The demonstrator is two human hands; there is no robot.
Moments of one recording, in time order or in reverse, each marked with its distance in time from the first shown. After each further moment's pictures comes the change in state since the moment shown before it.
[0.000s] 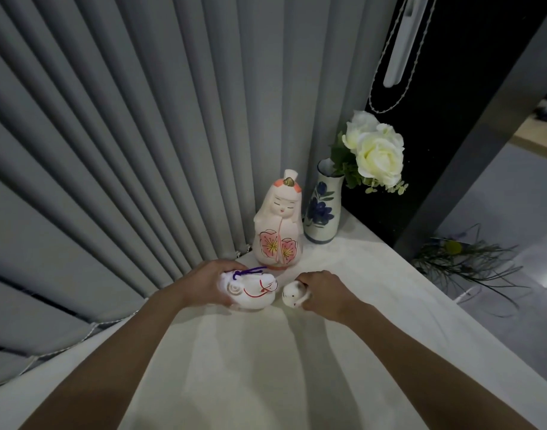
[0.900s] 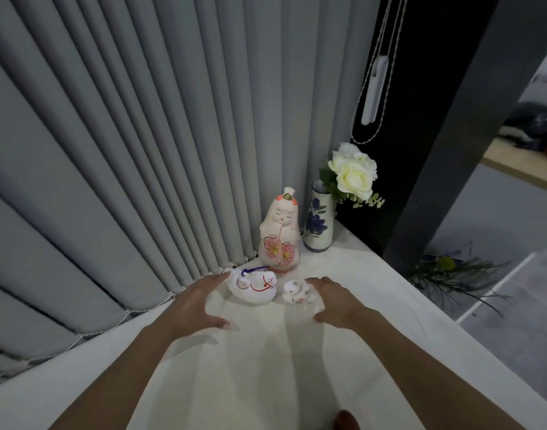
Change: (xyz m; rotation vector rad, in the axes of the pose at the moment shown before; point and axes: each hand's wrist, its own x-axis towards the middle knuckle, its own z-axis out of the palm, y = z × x) left_hand -0.097 0.021 0.012 0.161 0.251 -0.042; right_hand -0.061 -0.001 -0.019 0.028 -0.056 0.028
